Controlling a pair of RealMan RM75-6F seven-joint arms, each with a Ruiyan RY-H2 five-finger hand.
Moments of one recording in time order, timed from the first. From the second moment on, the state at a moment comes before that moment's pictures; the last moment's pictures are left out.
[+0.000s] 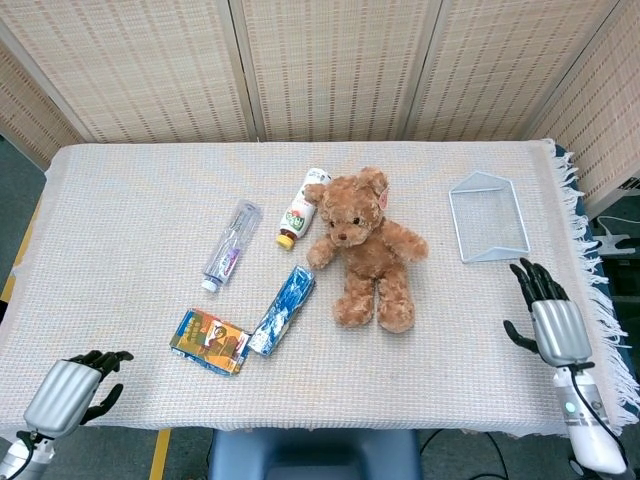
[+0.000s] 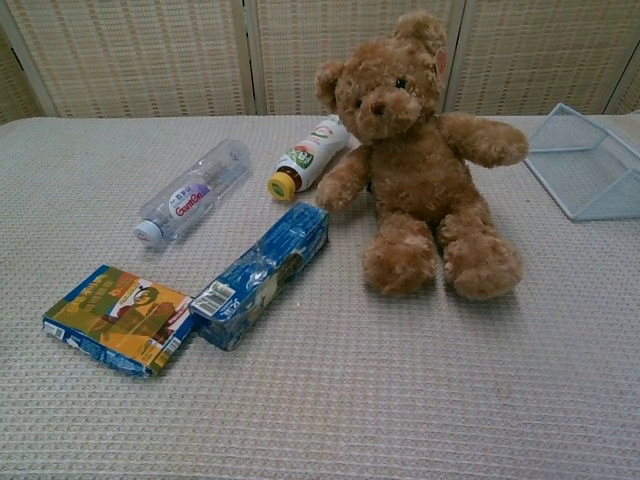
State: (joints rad) left arm -0.12 -1.09 0.10 -1.65 1.76 1.47 0.15; right arm 0.21 -1.30 0.14 -1.46 -1.42 1.34 -0.04
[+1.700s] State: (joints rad) left arm -0.11 -1.08 0.10 -1.66 1.77 1.49 0.13; right arm 0.65 -1.92 0.28 -0.63 -1.41 1.27 0.10
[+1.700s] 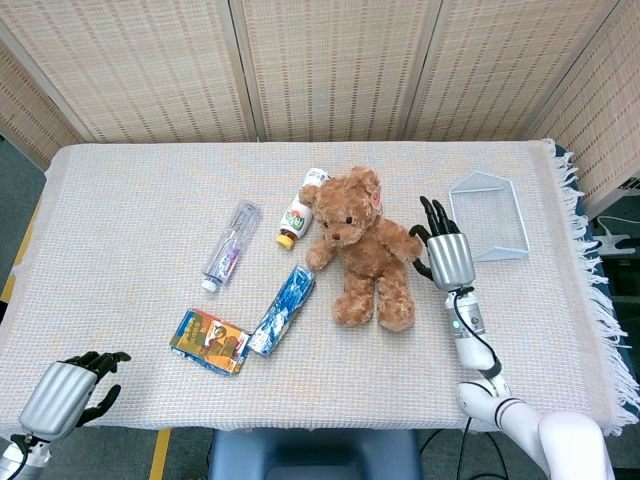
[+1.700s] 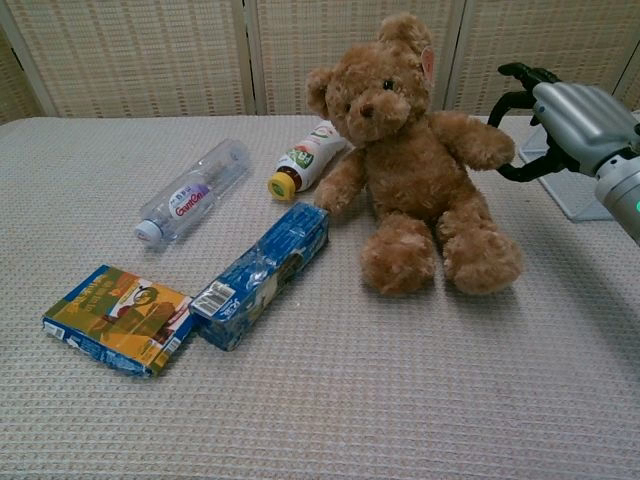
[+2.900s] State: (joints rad) left arm -0.11 -1.09 0.10 -1.66 1.77 1.48 0.14; right arm 0.65 -1.96 0.24 -0.53 -1.40 1.28 0.19
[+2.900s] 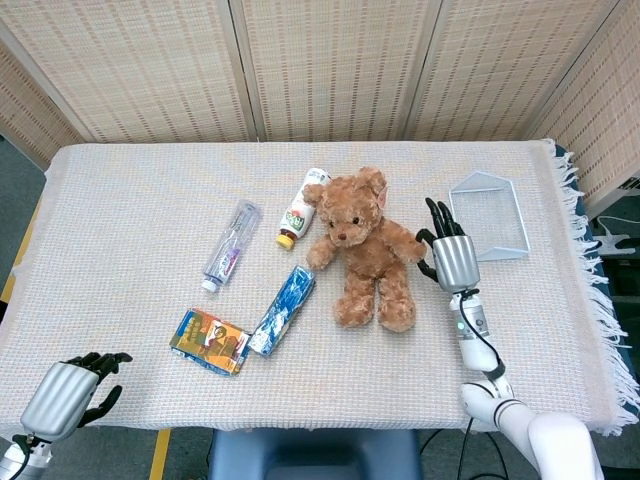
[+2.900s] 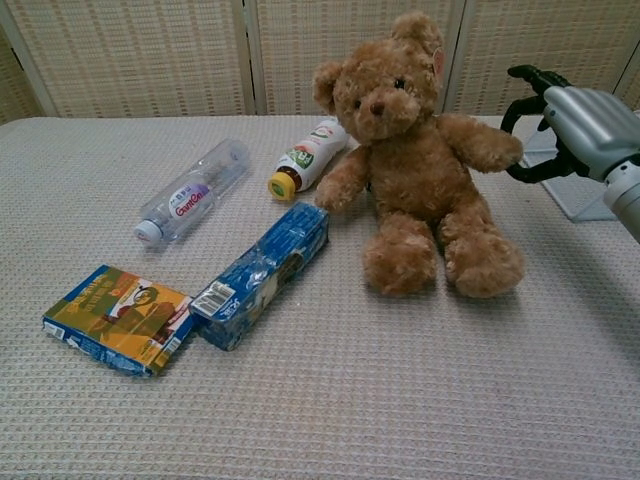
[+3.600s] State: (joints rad) left arm -0.11 -1.08 0.11 -1.66 1.77 1.47 0.14; right arm 0.64 -1.94 0.24 -0.58 -1.39 1.28 0.14
